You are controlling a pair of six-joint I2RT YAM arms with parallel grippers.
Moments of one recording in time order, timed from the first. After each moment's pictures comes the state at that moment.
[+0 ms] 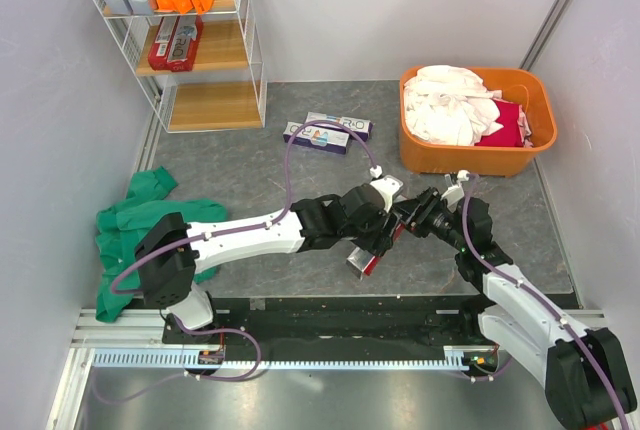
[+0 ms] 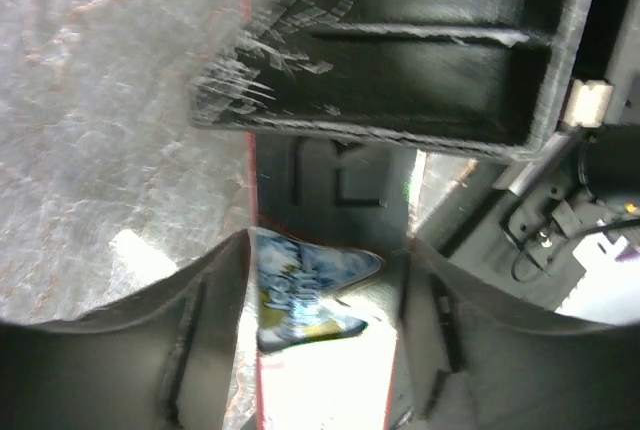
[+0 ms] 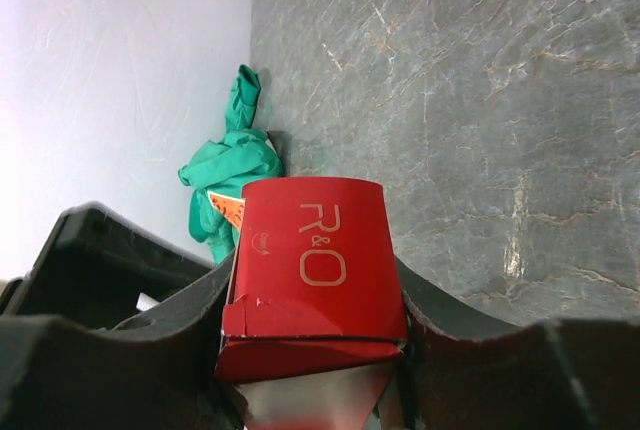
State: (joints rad) left arm -1.15 1.62 1.21 -0.33 -0.09 -0.43; right arm 0.30 0.84 0.25 0.33 -0.43 1.10
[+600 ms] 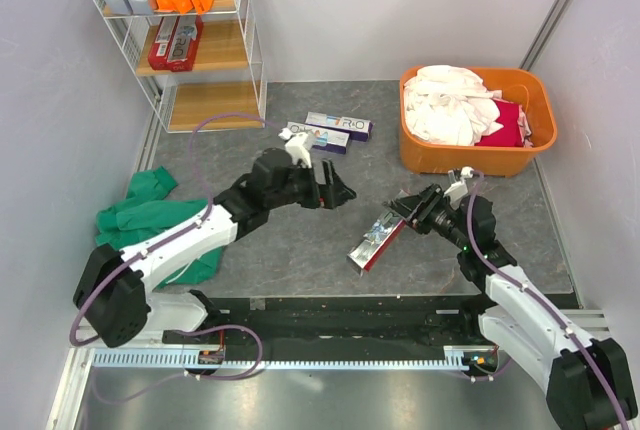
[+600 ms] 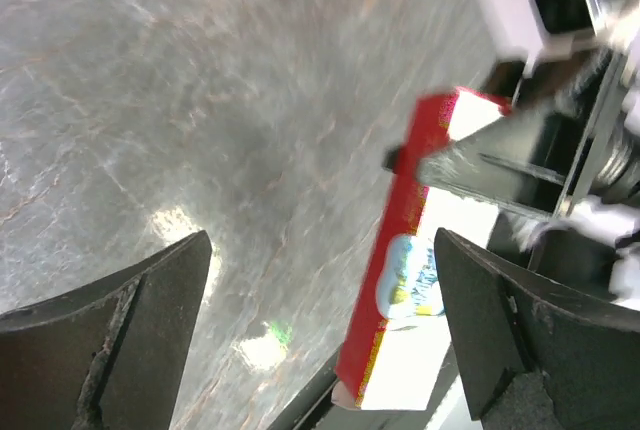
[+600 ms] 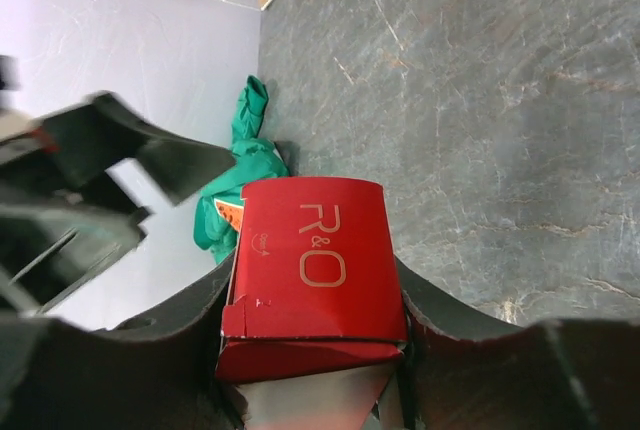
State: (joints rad) left arm -0.79 1.32 0.95 -0.08 0.16 -0.59; right arm 0.30 0.80 0.28 0.28 -0.41 1.09
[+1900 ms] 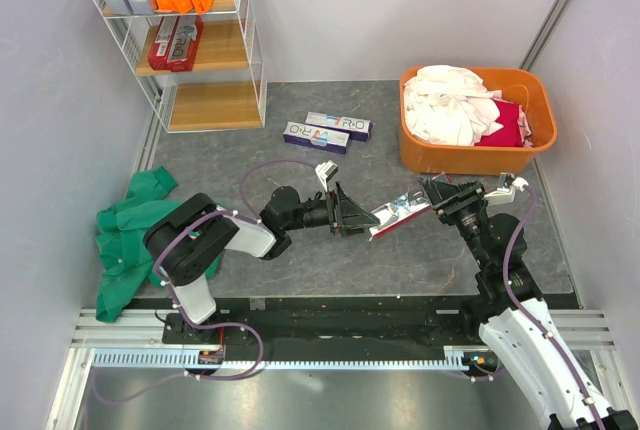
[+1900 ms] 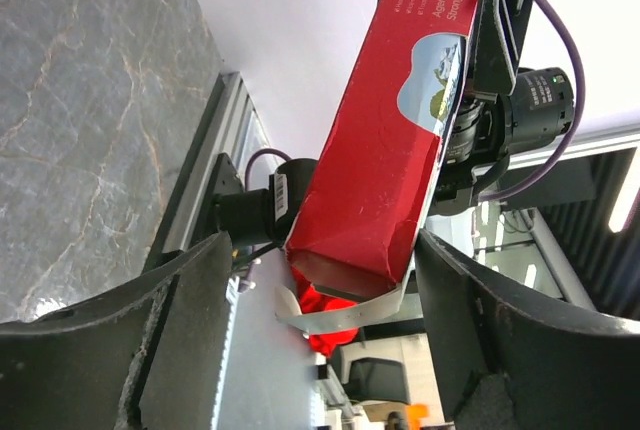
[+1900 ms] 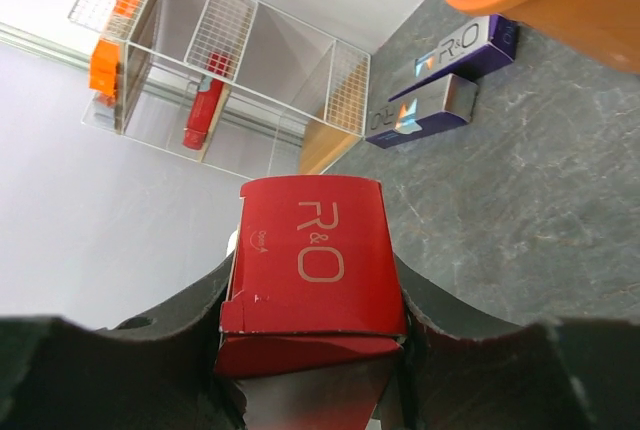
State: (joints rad) left arm -0.79 1.74 0.59 1.24 0.66 -1.35; right arm 0.30 0.43 0.35 0.10 -0.03 1.11
